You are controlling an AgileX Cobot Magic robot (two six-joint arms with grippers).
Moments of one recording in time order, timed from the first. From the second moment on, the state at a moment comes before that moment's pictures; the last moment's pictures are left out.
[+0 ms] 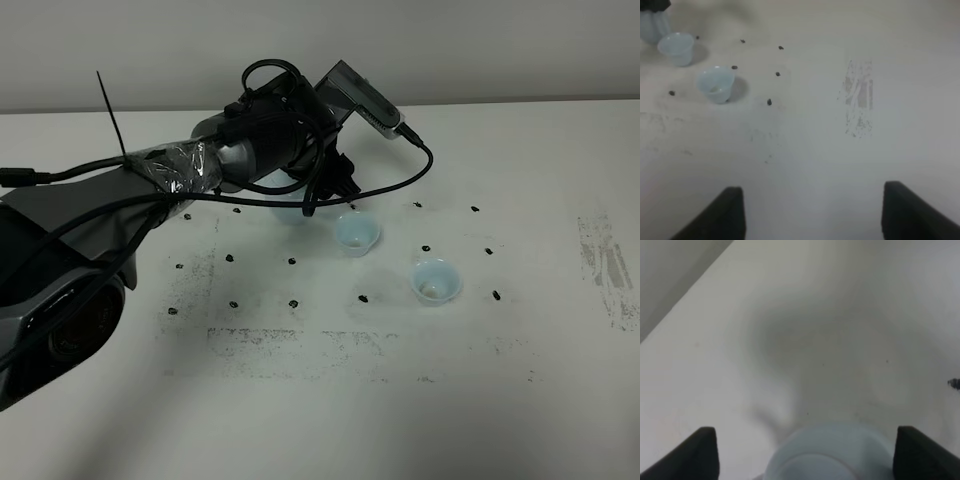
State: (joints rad) left arm -0.61 2.37 -1.95 0.58 0.66 -0.13; right arm 0.01 0.01 -0.52 0.06 1.11 -0.10
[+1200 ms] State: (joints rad) left arm -0.65 2.37 -1.95 0.53 0.76 -0.01; right arm 0.01 0.01 -0.52 0.06 1.11 -0.10
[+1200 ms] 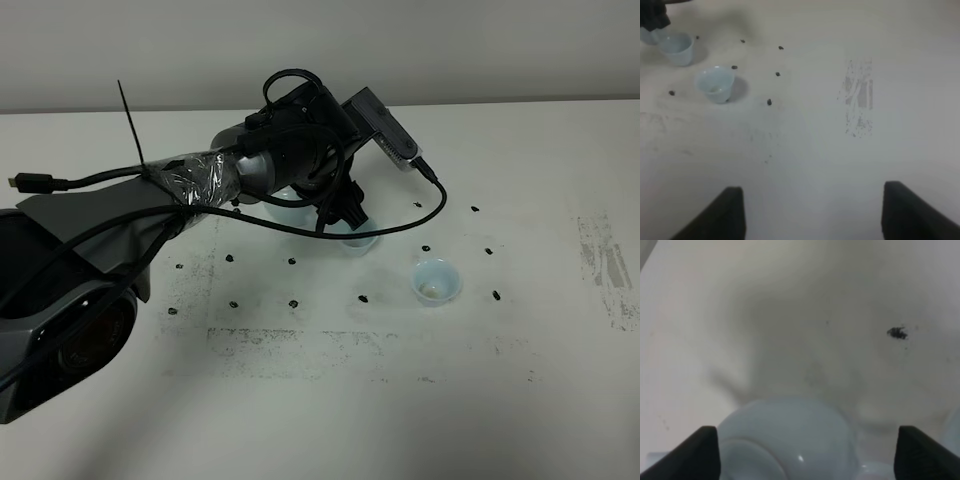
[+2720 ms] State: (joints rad) left arm -0.59 2.12 -1.94 0.39 1.18 0.06; right arm 0.01 0.01 -0.52 0.06 1.11 -0.10
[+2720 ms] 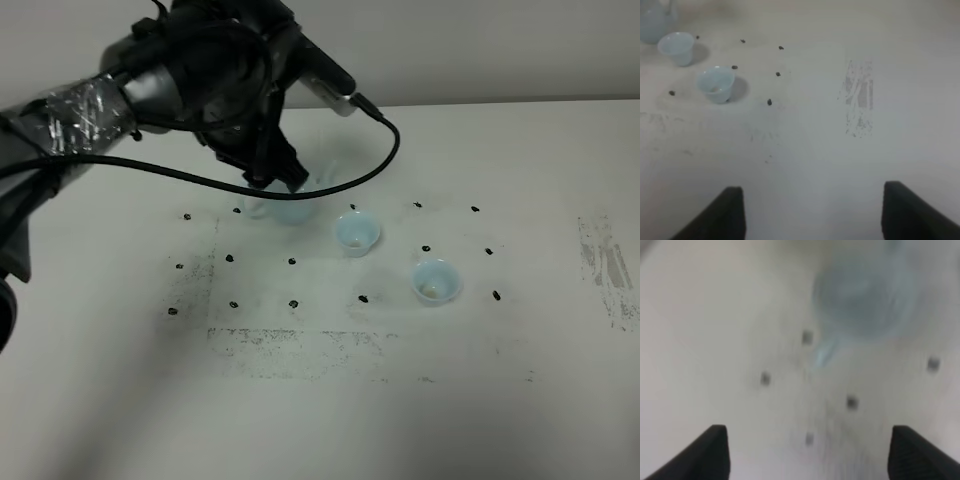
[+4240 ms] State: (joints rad) left arm -0.42 2.05 -1.49 0.09 0.59 0.62; right arm 0.01 0.01 -0.52 0.06 1.11 -0.10
